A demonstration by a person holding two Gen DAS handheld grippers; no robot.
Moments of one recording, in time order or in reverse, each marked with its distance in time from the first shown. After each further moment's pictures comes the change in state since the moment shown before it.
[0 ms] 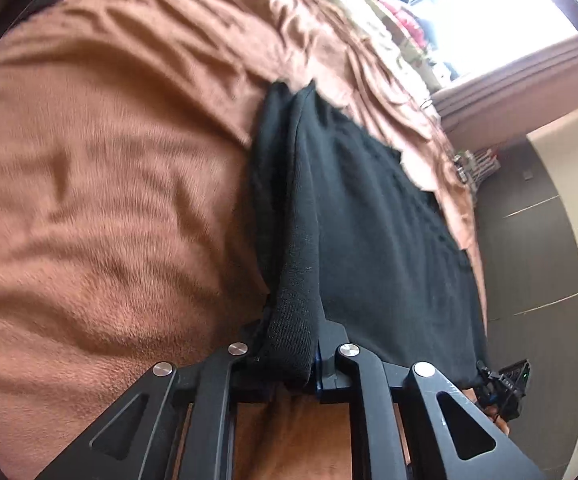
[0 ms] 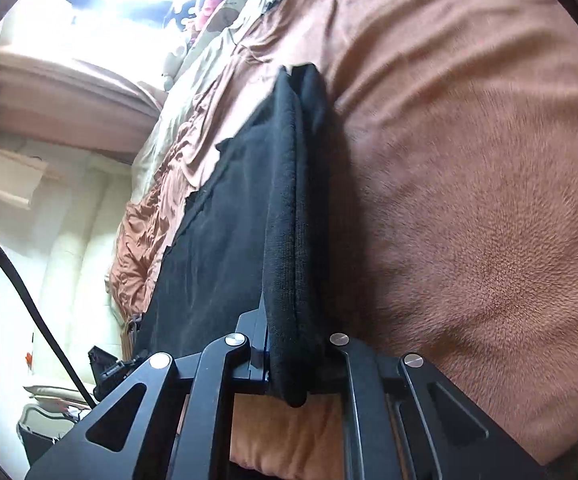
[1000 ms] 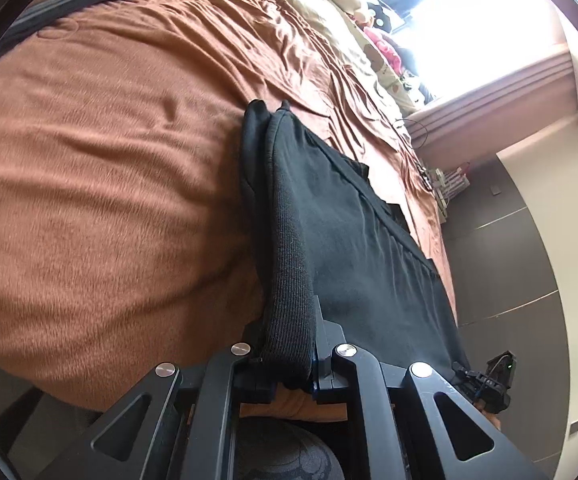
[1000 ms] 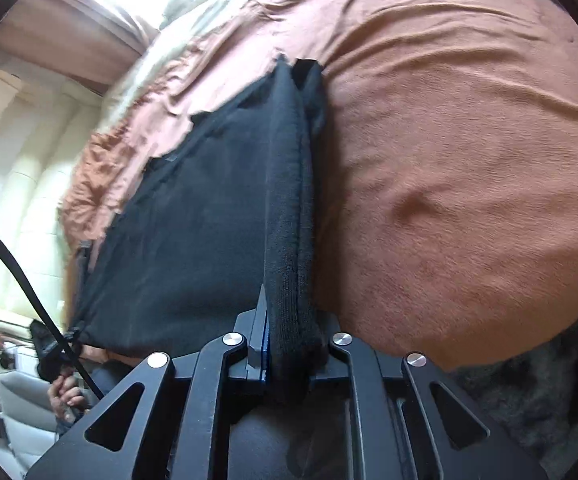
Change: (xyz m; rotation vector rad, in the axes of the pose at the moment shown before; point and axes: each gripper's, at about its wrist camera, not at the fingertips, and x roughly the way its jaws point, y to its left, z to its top) left arm -0.072 0.029 -0.085 -0.030 -0.088 -0.089; right arm -0.022 0.062 -0.017 -0.186 0.123 -0.258
